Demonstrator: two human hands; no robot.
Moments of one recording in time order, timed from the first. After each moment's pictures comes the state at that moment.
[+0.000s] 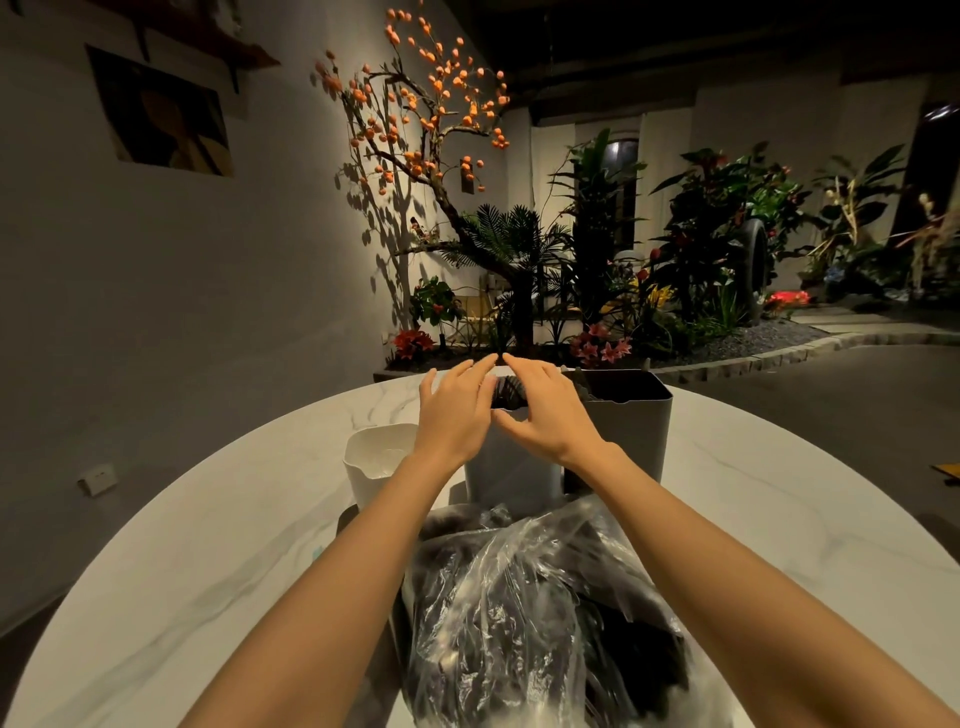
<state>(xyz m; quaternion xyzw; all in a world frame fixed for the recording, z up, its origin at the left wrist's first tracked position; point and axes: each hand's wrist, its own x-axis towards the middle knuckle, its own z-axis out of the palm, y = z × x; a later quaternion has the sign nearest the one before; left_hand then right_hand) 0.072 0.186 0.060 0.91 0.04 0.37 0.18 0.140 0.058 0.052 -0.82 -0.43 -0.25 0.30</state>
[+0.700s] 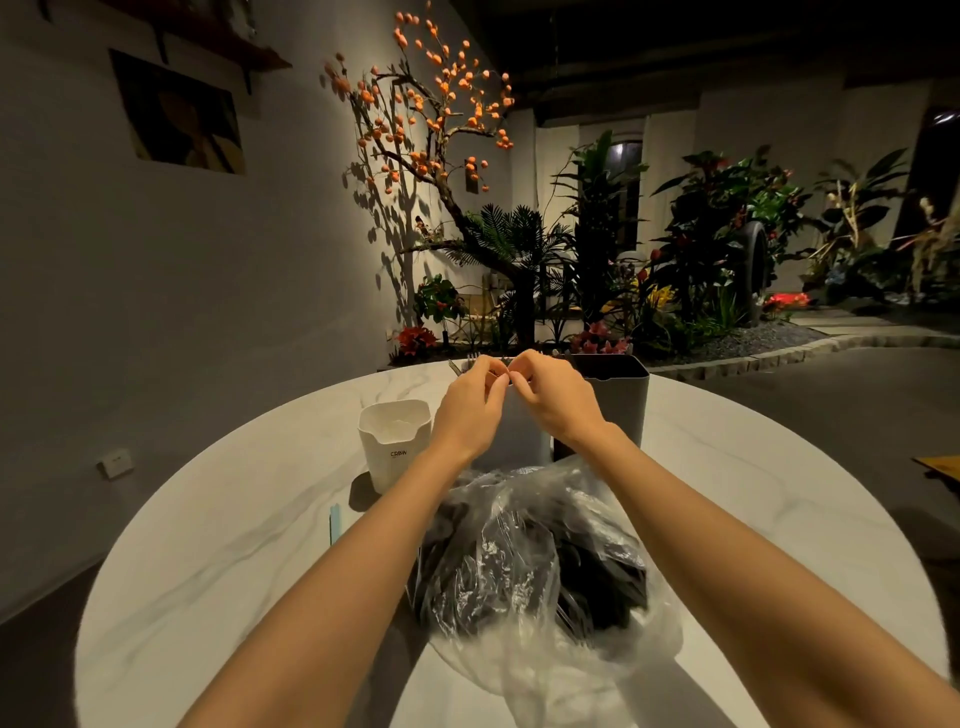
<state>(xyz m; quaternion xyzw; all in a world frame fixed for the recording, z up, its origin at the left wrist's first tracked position) 0.024 0.147 0.055 0.87 0.01 0.36 0.33 0.096 0.033 0.067 -0.85 -0.36 -0.23 0.31</state>
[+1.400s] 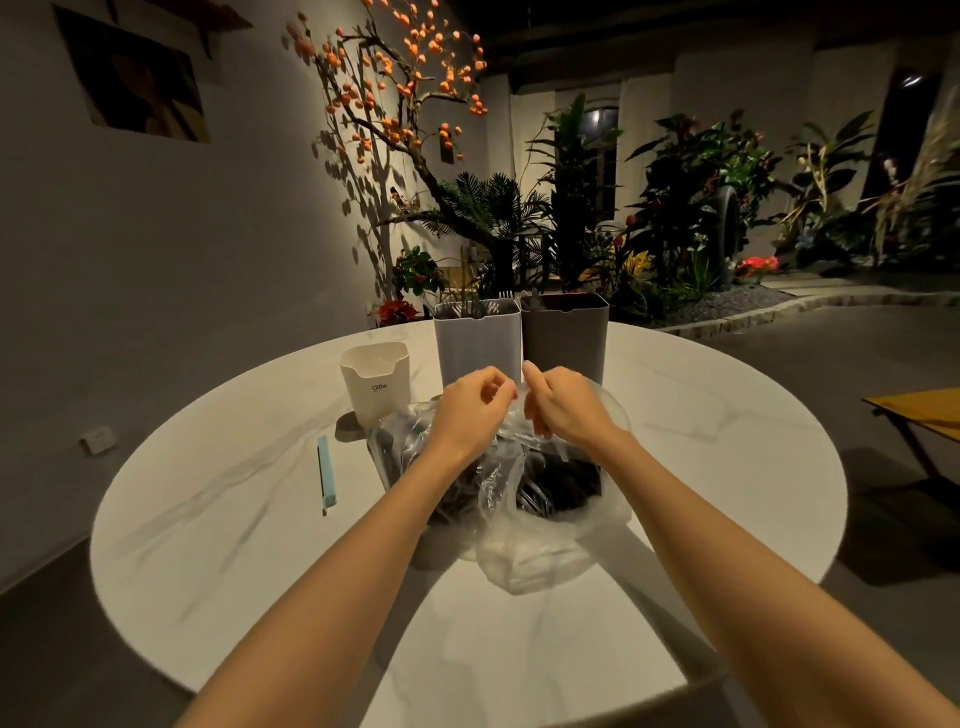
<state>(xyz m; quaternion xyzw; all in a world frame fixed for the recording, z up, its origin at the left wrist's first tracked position) -0.038 0.093 -0.002 0.87 0.01 0.32 0.37 0.028 -0.031 0.003 -0.87 -0.28 -0.09 0.40</state>
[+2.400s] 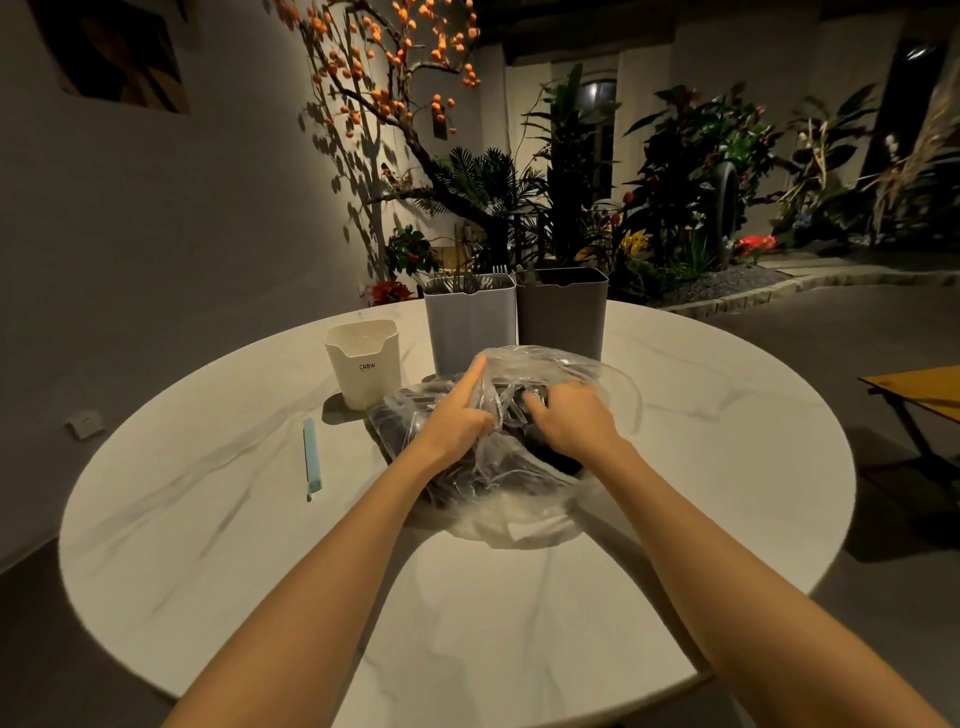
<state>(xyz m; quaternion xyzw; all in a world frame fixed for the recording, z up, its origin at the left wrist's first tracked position) -0.047 0.101 -0.021 0.86 0.01 0.12 0.50 0.024 -0.038 -0.028 -0.95 -0.22 -0.10 0.21</state>
